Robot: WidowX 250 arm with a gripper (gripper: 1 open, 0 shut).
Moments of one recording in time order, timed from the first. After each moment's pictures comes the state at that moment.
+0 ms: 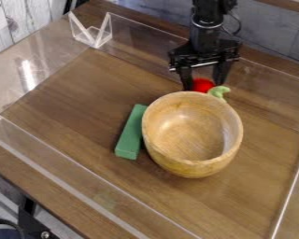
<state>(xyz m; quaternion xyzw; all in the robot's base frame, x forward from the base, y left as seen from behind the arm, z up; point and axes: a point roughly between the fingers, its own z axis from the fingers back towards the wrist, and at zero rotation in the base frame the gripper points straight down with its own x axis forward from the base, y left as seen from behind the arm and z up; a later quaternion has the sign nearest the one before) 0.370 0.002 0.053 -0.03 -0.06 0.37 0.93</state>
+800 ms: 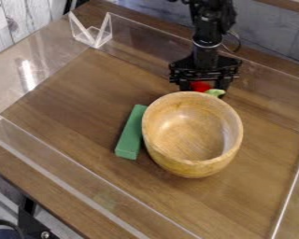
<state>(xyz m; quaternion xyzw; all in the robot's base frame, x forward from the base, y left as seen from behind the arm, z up) 0.370 -0.019 0.024 -0.04 -0.07 0.29 0.95</state>
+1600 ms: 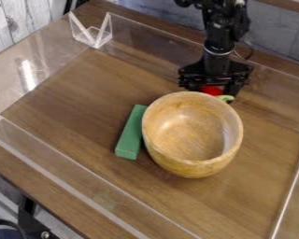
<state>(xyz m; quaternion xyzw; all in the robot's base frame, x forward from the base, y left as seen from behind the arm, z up) 0.353 -0.041 0.026 -0.03 -0.06 0.29 0.95</state>
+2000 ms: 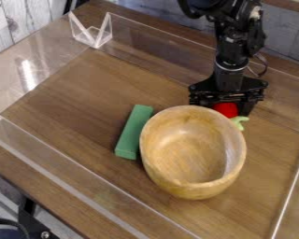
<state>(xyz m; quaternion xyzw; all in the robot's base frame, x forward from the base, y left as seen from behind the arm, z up) 0.332 -0.058 0.029 -0.03 -0.04 0.31 0.95</state>
